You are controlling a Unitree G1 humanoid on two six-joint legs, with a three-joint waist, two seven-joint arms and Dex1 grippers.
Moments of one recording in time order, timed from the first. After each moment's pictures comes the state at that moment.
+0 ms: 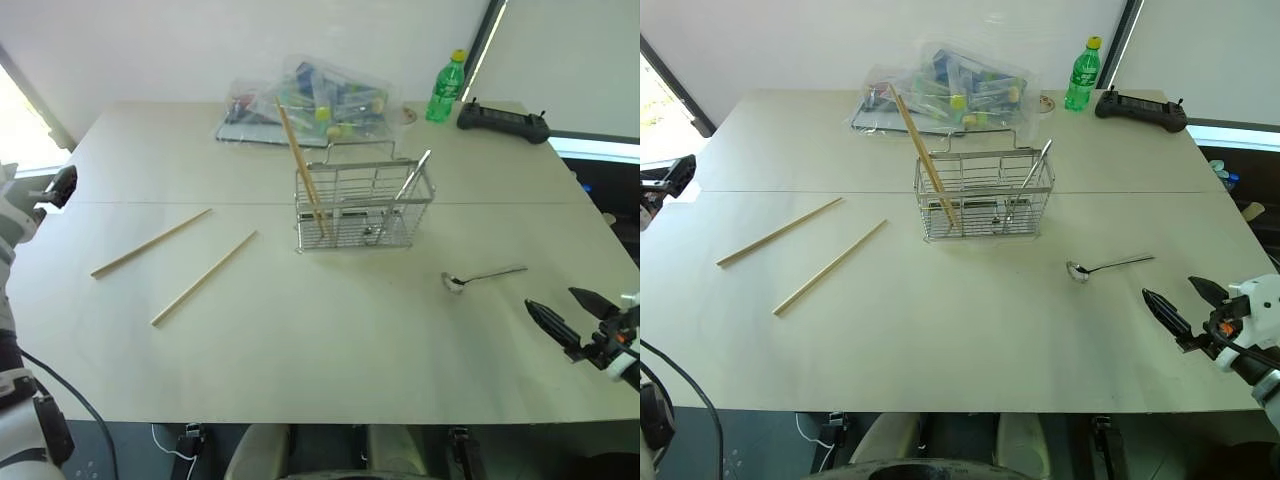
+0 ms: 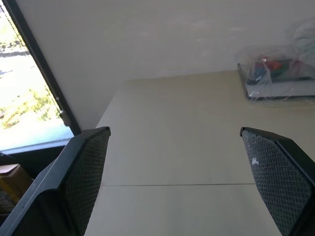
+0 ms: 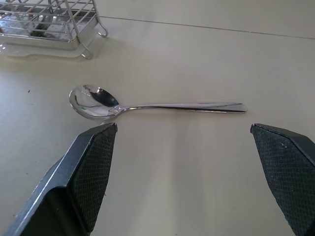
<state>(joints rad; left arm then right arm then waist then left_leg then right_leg) -0.46 0.84 0.52 0.38 -0.36 0.29 -0.48 0.37 -0.67 -0.68 -0.27 0.60 0.43 0.72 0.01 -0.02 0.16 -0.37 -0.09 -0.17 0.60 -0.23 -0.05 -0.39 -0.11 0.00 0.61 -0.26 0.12</state>
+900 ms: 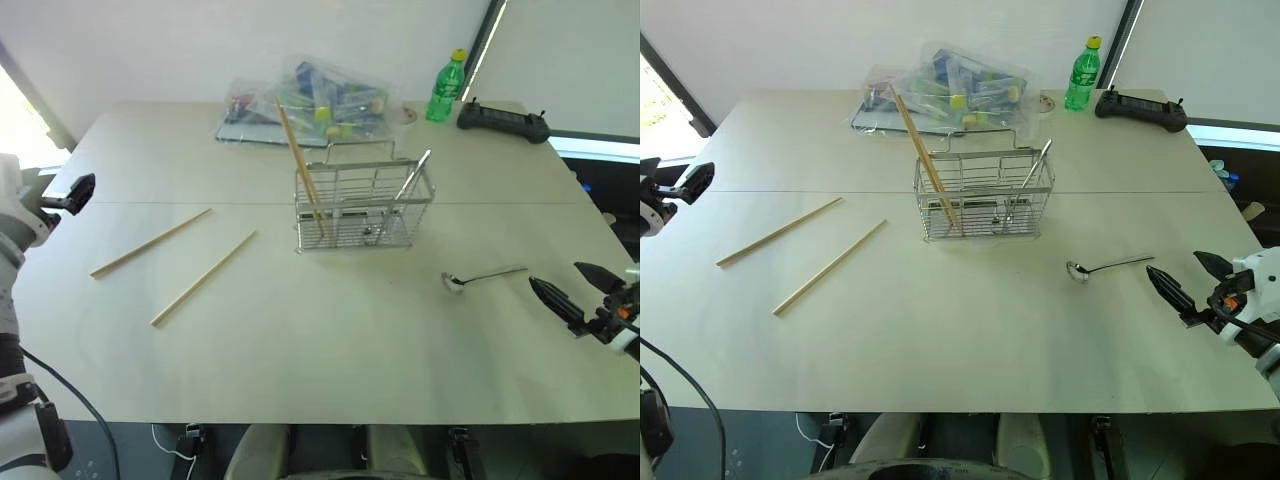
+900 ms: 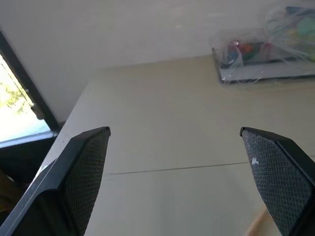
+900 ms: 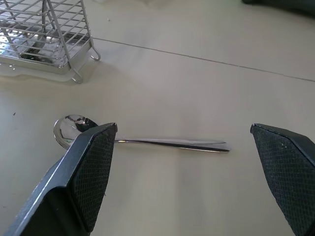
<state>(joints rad) -0.43 0.84 0.49 0.30 -0.39 0.40 -0.54 0.24 -0.73 -0.66 -0.21 0.56 0.43 0.72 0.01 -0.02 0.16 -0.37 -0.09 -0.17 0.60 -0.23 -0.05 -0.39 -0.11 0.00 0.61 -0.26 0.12</state>
